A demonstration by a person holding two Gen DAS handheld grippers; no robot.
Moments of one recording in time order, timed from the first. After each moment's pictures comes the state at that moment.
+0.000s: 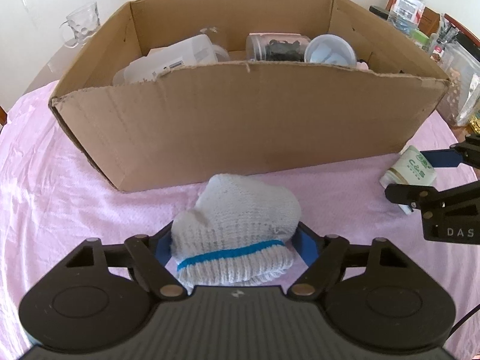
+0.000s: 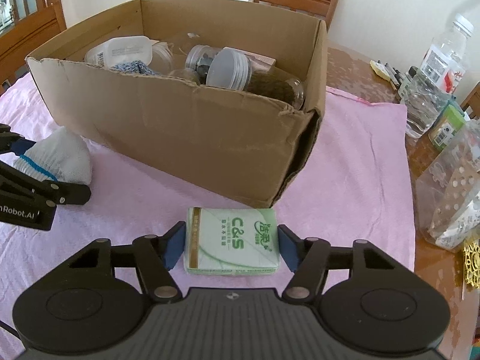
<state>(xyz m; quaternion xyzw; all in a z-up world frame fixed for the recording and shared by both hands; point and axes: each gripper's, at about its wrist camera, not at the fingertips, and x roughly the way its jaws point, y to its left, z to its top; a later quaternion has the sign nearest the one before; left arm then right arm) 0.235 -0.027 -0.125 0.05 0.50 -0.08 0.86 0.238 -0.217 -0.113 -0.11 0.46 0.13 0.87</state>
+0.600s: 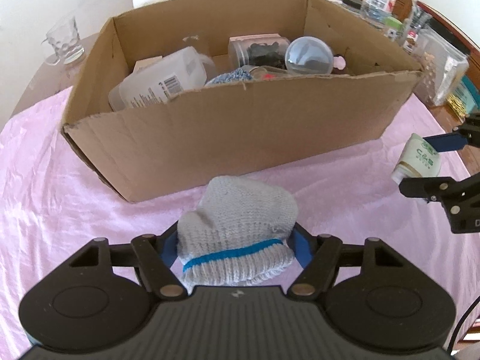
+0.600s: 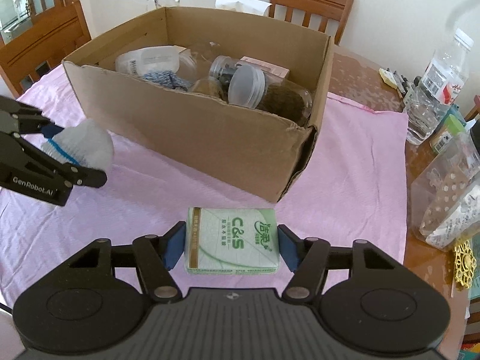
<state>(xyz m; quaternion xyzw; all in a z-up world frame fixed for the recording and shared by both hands) 0.242 -0.036 -0.100 0.08 0.50 -0.13 0.85 0.218 -0.219 -0.079 -0.11 0.47 0.17 0.86</state>
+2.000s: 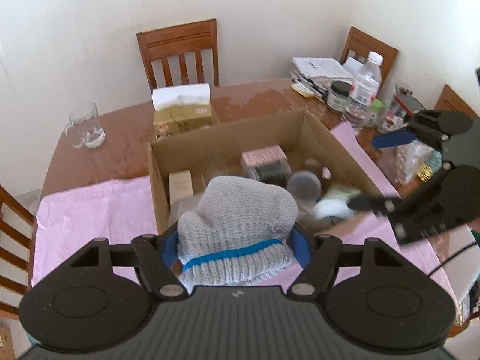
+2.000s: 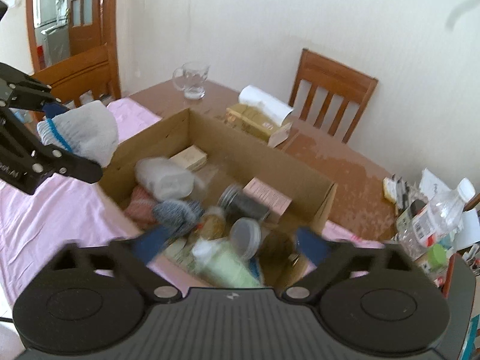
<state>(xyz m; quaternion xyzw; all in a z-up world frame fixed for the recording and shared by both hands) 0.265 -0.003 0.044 0.07 0.42 -0.15 0.89 0.283 -0.189 0.032 -0.16 0.36 0.22 0.89</state>
